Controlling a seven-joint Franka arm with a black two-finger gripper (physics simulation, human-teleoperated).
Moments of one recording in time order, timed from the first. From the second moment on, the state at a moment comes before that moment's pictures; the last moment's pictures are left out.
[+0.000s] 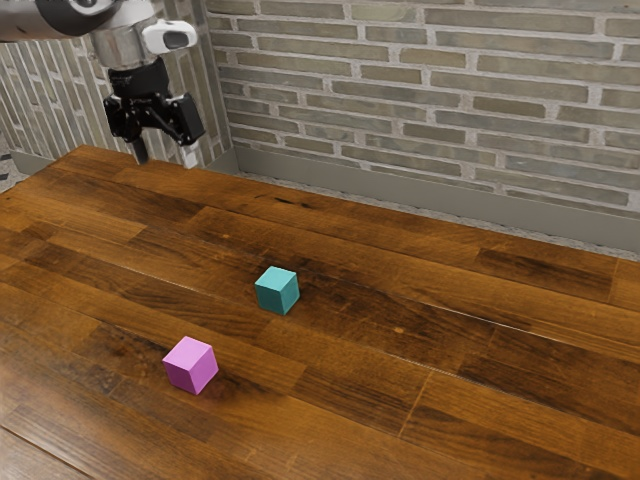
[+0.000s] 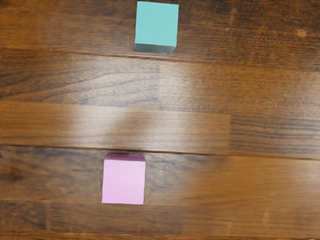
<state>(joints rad) 0.00 -0.02 0.04 -1.54 -0.08 1.49 -0.01</state>
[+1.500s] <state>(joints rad) 0.11 0.74 -0.13 -1.42 0.07 2.14 -0.02</state>
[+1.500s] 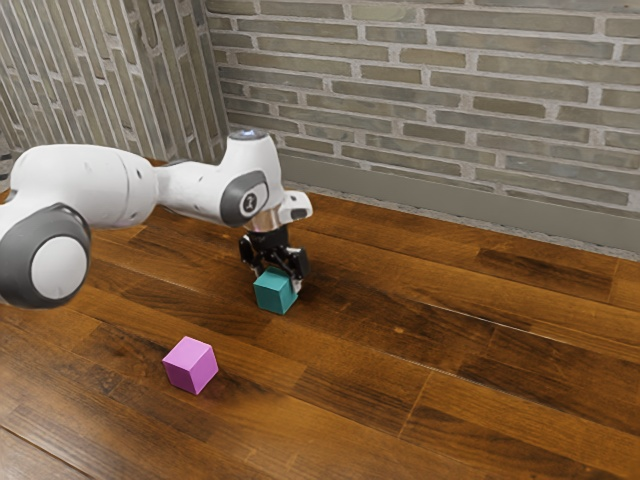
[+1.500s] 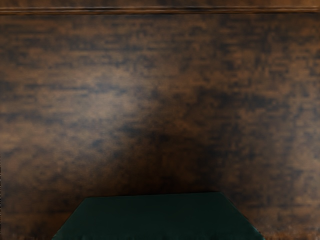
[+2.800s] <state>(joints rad) 0.15 -0.15 -0.10 -2.43 0.01 2.41 -0.03</state>
